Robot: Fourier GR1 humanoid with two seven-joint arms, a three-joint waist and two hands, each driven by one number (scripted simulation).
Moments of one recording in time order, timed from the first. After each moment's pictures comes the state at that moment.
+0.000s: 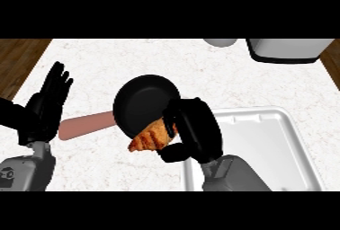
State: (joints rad) left arm -0.21 0.25 0.04 -1.60 0.13 0.17 0.23; right arm -0.41 0.00 0.55 -1.60 0.95 -0.12 0.37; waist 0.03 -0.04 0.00
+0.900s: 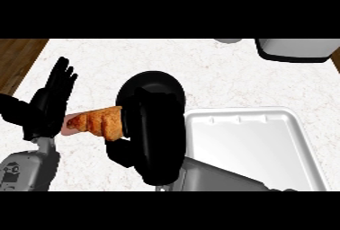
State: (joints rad) left arm -0.24 0.24 0.03 -1.59 0.12 0.17 0.21; right arm -0.83 -0.01 0.81 -1.59 1.02 -0.38 1.12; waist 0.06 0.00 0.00
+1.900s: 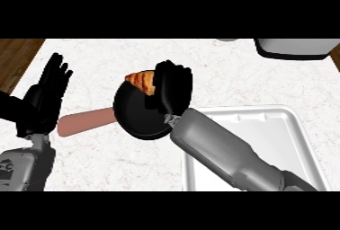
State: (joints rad) left arm -0.26 0.25 0.06 -1.58 0.12 0.16 0.23; right arm -0.96 -0.01 0.73 -1.00 0.95 -0.49 1.05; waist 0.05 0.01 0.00
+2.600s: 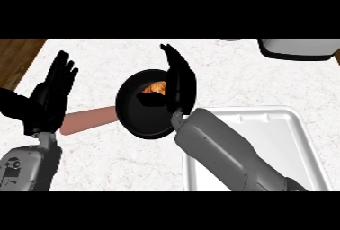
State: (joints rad) left arm -0.28 0.22 0.04 -1.59 0.10 0.17 0.23; right arm -0.89 0.00 0.64 -1.01 0.48 -0.85 0.68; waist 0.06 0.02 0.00
